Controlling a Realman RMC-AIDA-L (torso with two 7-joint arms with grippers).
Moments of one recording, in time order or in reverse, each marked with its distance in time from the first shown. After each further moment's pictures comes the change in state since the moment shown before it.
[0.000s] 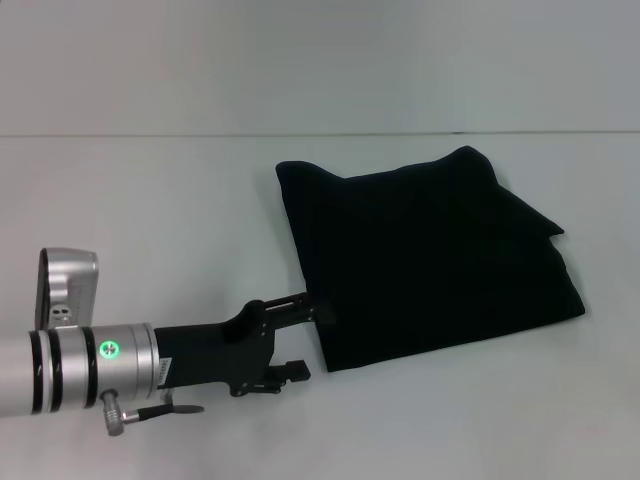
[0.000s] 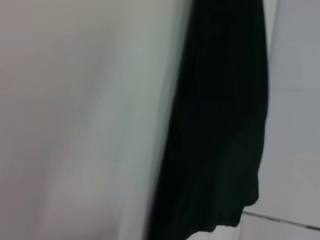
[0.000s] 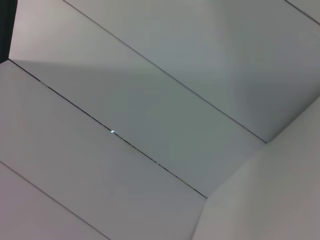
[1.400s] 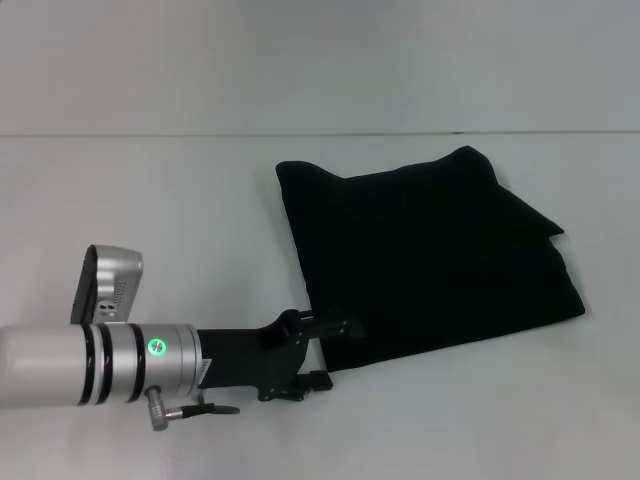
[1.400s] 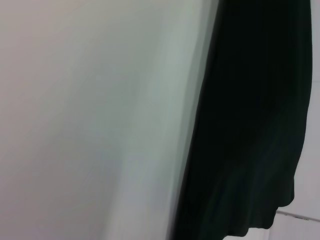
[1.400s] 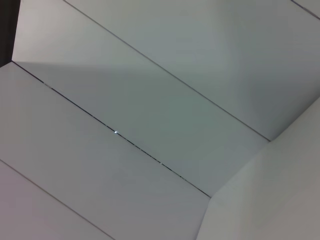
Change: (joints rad) left arm -0.073 -0.017 0.057 -0.073 0.019 -0.118 -0.011; right arm 0.000 0.004 0.002 0.011 0.004 -0.009 -0.002
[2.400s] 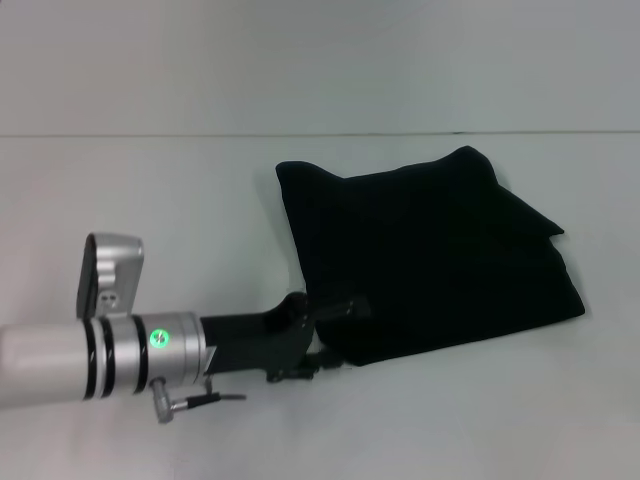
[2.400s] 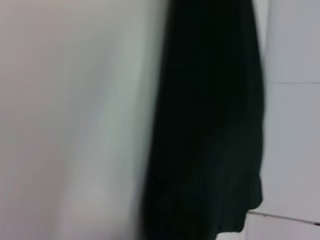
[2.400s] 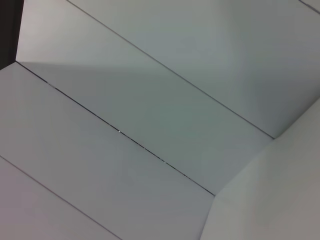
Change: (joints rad) left arm -0.003 0.002 0.007 -0.022 -0.095 0.004 0.093; right arm -0.007 0.004 0.000 0.000 0.003 -0.014 0.004
